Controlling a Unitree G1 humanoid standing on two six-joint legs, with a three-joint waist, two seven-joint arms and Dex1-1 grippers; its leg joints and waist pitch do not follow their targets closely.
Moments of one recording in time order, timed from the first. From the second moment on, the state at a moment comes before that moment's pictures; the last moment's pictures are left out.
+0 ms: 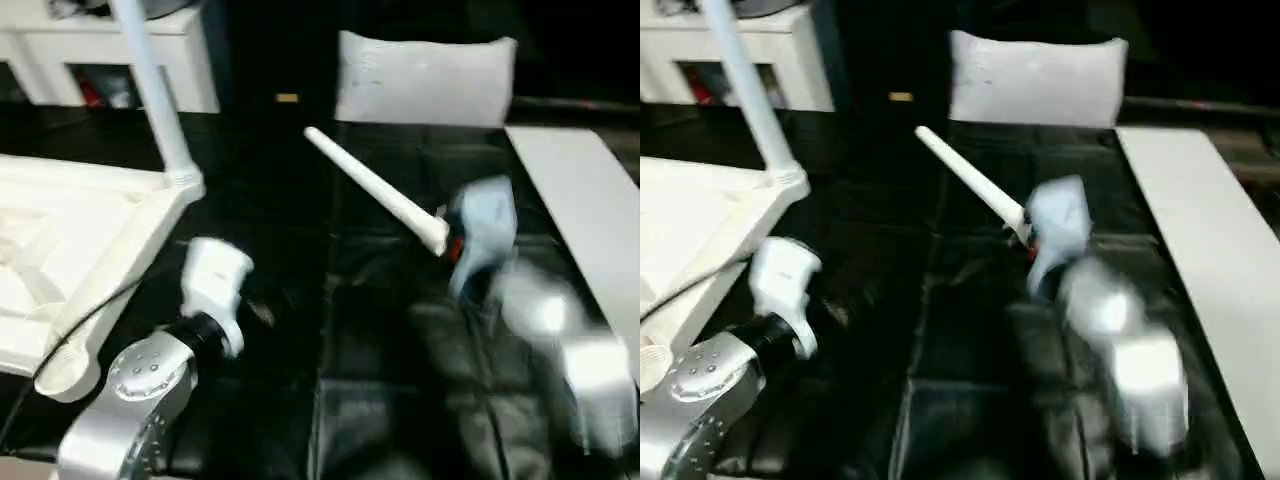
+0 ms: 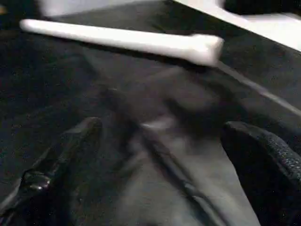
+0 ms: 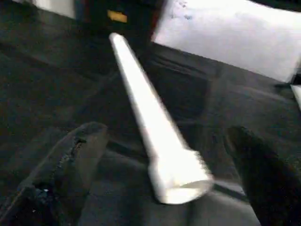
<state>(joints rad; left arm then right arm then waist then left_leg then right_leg) -0.01 0.36 -0.11 -0.56 -0.29 0.73 -0.45 -0.43 -0.35 0.04 -0.17 0.13 0.79 0.22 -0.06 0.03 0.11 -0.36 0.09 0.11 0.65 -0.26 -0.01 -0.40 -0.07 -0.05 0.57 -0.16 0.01</state>
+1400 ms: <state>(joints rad) -0.09 0.56 -0.06 -0.71 -0.56 1.01 -0.62 -1.16 -0.27 0.15 1.31 -0.09 0.28 0.45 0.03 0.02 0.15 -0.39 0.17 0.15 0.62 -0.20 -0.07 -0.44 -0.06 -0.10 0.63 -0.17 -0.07</state>
